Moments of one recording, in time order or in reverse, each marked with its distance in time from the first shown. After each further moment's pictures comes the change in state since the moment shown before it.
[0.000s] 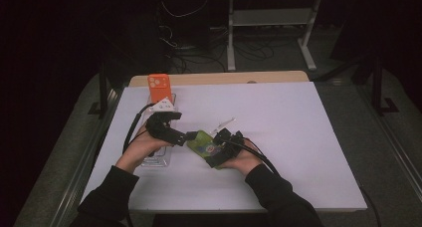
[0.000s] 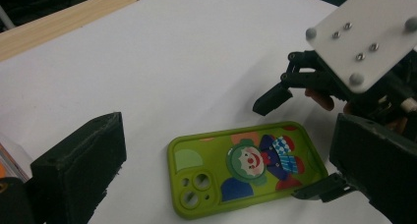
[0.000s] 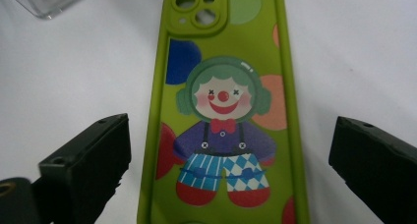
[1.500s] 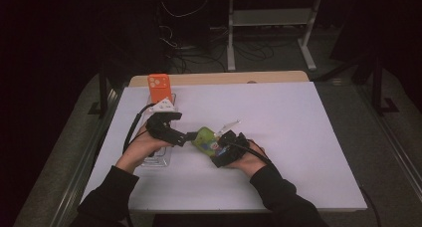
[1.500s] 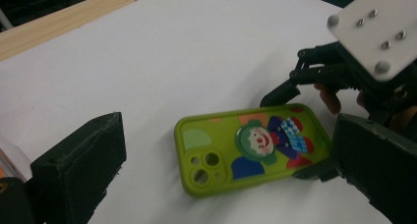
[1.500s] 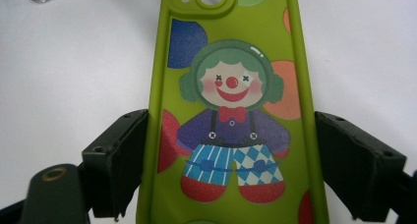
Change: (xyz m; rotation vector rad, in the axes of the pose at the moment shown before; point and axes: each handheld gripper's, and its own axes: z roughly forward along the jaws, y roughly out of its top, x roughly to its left) left arm -0.001 0.000 0.000 0.001 -0.006 0.000; right arm -0.005 -0.010 -0.016 -0.024 -0.030 -0.030
